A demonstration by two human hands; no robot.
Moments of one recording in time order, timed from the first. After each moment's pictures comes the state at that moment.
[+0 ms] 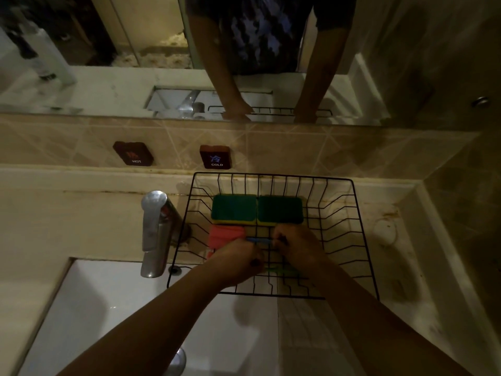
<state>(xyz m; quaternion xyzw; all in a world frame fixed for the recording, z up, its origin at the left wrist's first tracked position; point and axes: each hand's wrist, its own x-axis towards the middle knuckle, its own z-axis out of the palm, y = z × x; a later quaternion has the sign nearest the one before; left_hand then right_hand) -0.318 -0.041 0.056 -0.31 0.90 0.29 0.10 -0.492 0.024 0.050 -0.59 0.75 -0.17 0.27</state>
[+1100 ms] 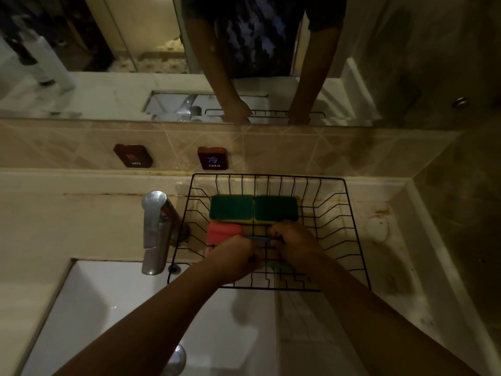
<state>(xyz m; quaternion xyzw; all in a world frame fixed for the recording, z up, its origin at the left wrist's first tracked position) -0.317 -0.036 0.076 -0.29 0.91 0.29 0.08 -0.491 0.025 0.060 -0.58 0.75 -0.14 0.27</state>
